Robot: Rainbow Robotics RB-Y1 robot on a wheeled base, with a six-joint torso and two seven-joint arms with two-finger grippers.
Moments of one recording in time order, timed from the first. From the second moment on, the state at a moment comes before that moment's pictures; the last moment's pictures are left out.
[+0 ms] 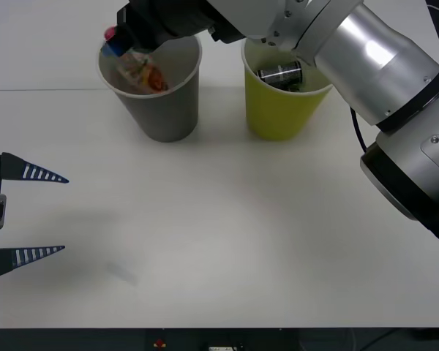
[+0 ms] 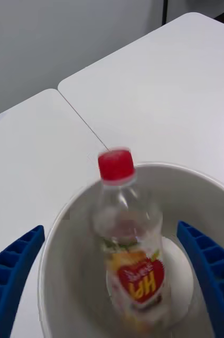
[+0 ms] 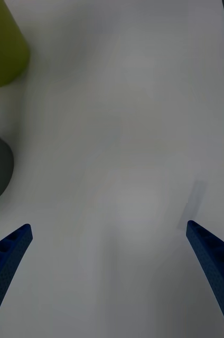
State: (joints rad) right arm -1.39 -0.26 0.57 -1.06 2.09 -0.94 -1.34; left arm 0.26 1.13 0.26 -2.01 -1.31 -1.13 -0.09
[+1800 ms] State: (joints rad) right arm -0.63 -0.85 -0.09 -1.93 1.53 -1.39 -0.90; left arm 0.26 1.13 0.26 -2.01 -1.31 -1.13 -0.09
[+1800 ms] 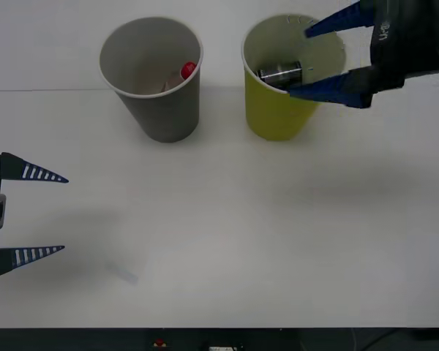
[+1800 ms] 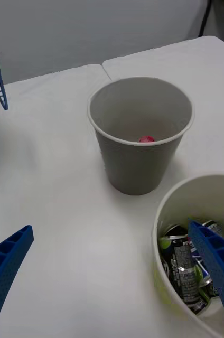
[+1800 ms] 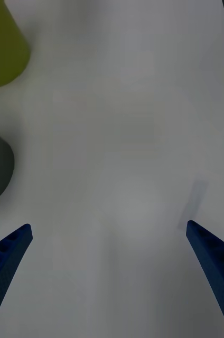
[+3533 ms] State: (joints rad) right arm 0.14 -0.90 -0.58 -2.01 1.34 -1.57 -0.24; left arm 0.26 1.13 0.26 -2.01 -1.31 -1.13 -0.09
